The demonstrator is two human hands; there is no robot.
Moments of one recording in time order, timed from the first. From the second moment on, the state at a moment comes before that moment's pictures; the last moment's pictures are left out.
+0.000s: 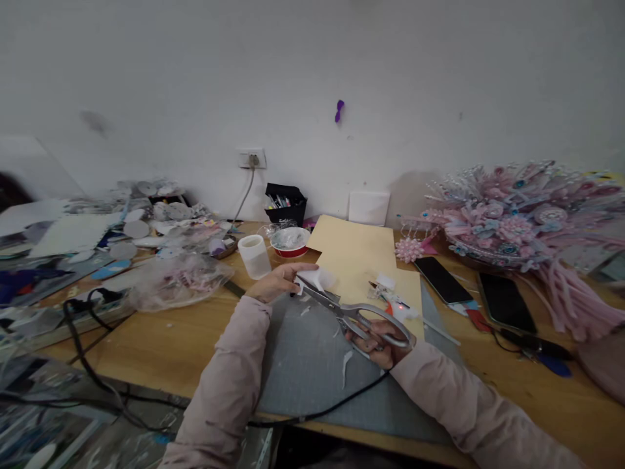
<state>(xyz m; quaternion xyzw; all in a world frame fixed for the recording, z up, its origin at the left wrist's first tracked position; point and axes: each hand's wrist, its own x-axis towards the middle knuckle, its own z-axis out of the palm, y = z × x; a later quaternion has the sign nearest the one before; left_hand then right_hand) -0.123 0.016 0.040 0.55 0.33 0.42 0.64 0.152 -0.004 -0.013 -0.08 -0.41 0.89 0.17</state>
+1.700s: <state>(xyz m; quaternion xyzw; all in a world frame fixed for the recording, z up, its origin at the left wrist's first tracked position) -0.128 0.017 0.027 0.52 0.28 0.34 0.74 0.152 -0.011 -0.011 -0.08 -0.43 0.89 0.12</state>
